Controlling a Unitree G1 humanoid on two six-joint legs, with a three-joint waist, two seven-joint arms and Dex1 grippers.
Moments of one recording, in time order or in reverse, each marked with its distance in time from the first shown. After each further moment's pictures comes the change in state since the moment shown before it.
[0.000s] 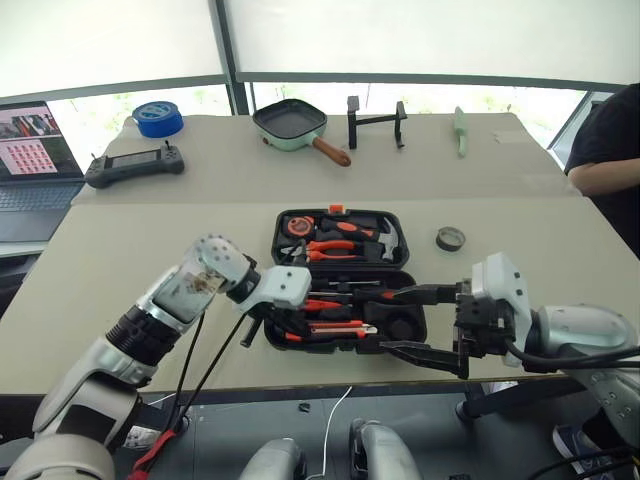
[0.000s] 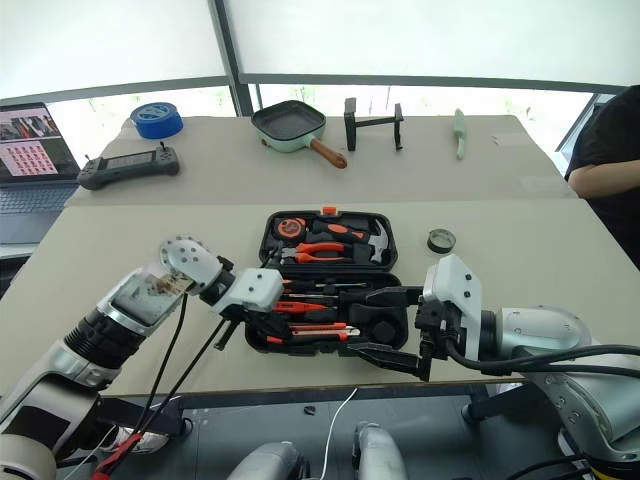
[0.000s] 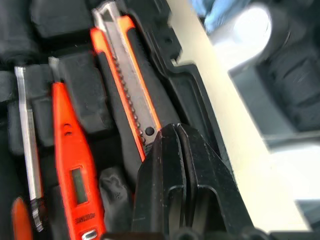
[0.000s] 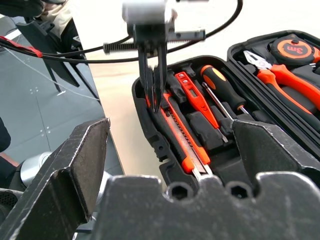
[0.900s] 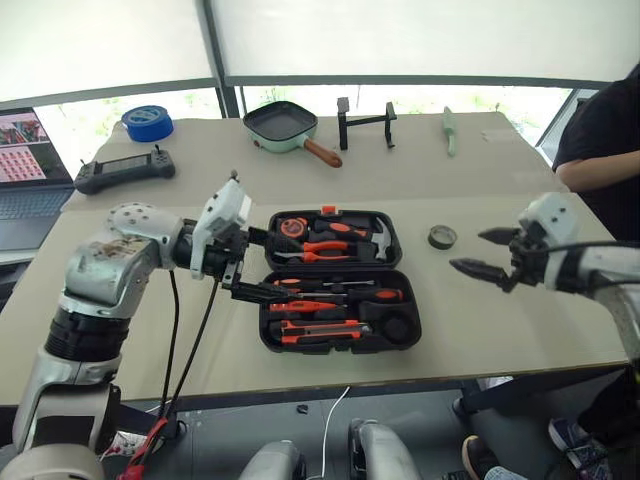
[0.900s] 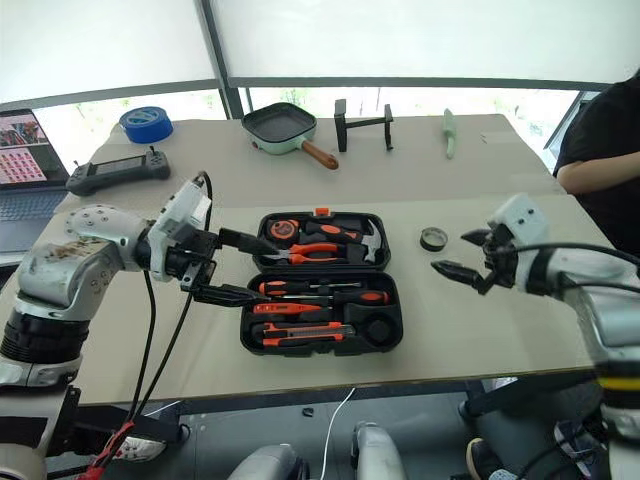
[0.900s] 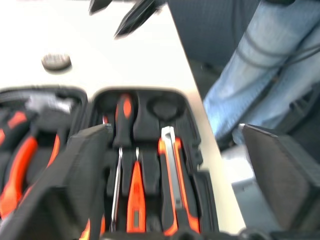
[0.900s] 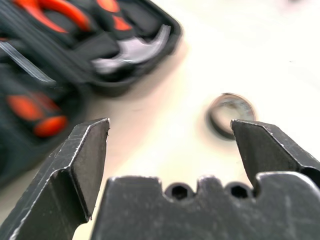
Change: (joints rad) left arm 0.039 0.066 0.495 -0.181 -0.477 0.412 0.086; right arm -0.502 -0.024 0.214 0.917 -0.516 -0.254 0.049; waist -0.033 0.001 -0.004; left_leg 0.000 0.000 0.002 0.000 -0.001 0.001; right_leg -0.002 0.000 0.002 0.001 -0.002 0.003
